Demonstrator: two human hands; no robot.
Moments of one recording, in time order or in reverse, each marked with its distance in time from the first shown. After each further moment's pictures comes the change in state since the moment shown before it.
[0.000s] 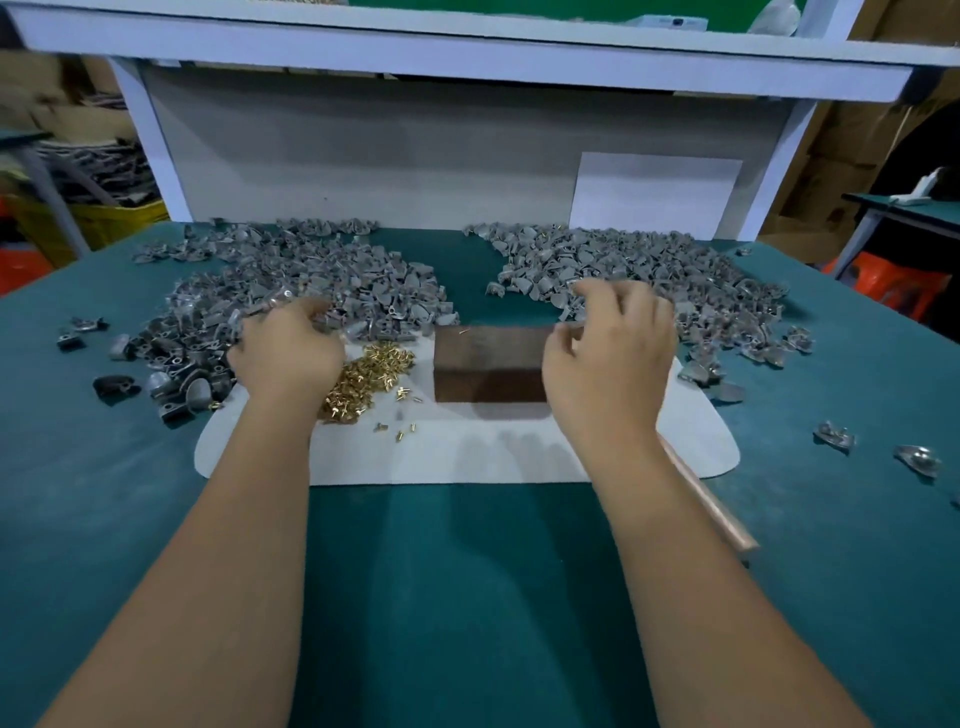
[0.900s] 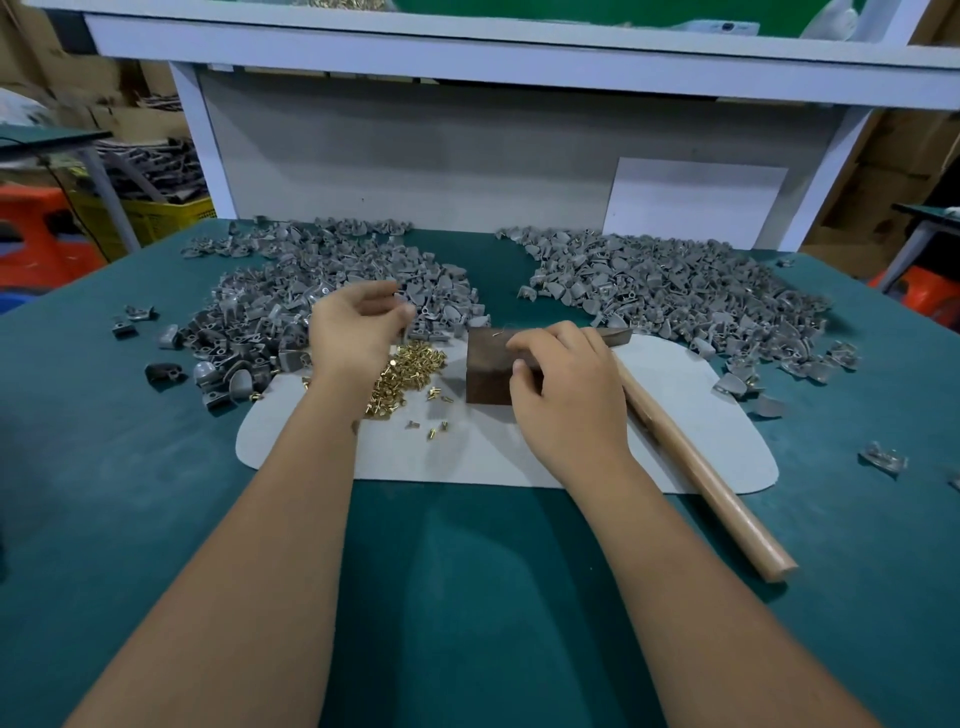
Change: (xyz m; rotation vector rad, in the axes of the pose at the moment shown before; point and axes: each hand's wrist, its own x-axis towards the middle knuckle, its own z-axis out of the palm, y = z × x) left_hand -0.012 0.018 0.002 -0.813 -0.050 -0.034; right_hand -0.022 -0.020 0.026 0.224 -0.254 -0.240
